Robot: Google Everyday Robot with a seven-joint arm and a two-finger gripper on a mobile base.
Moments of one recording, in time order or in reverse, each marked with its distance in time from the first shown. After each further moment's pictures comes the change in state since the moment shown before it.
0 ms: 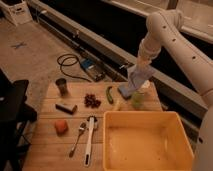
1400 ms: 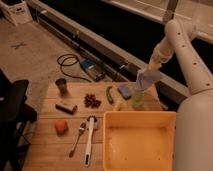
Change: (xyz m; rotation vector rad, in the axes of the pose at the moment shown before) arm 0.074 -0.006 0.066 -0.046 -0.133 0.218
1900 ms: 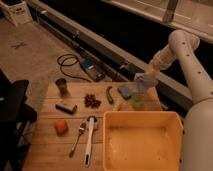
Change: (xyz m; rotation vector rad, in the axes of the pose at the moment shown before) arm -0.006 0.011 0.025 0.023 -0.122 -0.019
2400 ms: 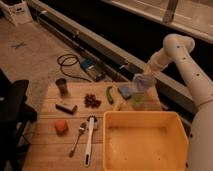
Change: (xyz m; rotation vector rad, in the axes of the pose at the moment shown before) arm -0.001 -0.011 0.009 0.090 0.083 -0.021
